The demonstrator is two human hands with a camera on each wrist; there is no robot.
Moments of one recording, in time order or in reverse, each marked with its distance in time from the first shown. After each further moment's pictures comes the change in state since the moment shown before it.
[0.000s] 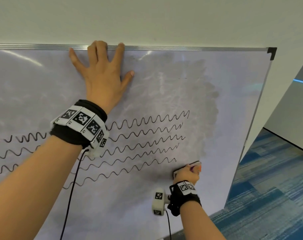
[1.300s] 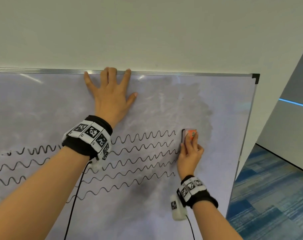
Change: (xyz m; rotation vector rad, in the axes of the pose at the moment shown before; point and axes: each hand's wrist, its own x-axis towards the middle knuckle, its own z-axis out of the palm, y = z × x) left_hand -0.001 -0.005 -0.006 -0.017 -0.010 0.045; right_hand -0.017 -0.104 0.015 -0.145 -0.211 -1.322
